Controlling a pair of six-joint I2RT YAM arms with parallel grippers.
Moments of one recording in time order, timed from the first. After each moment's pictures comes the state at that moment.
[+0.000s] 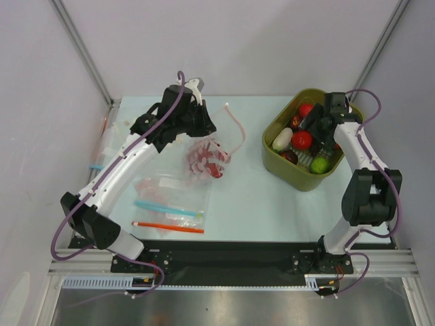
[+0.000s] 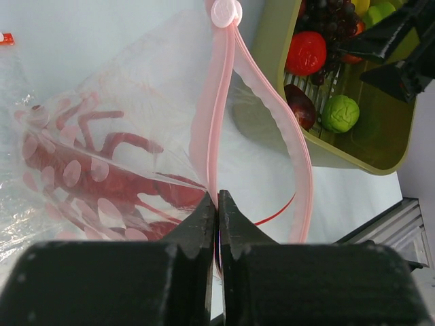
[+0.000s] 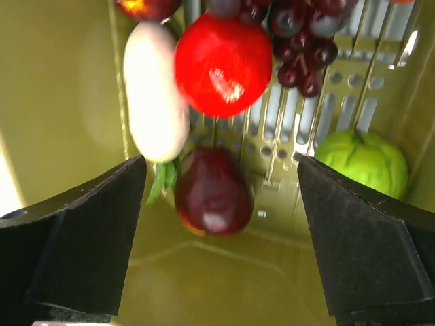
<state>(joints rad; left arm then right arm) -0.57 1.51 1.64 -0.71 0.08 -0.49 -0.02 1.65 1.43 -0.67 0.06 0.63</state>
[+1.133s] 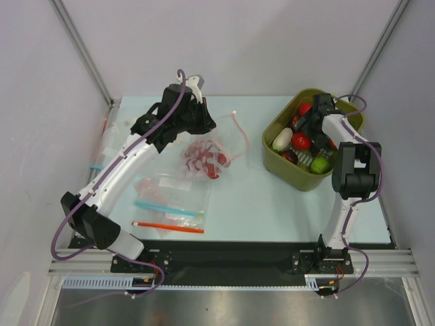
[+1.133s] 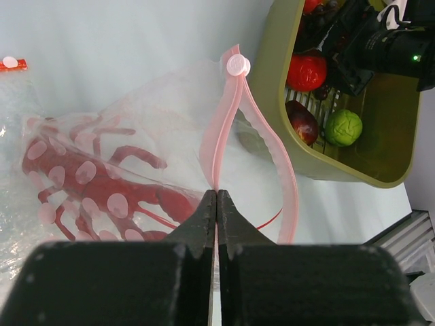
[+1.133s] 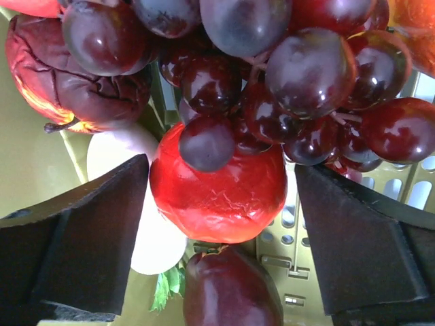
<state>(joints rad) -0.57 1.51 1.63 -0.65 0.05 -0.46 -0.02 2.01 1.59 -0.59 0.14 0.74</state>
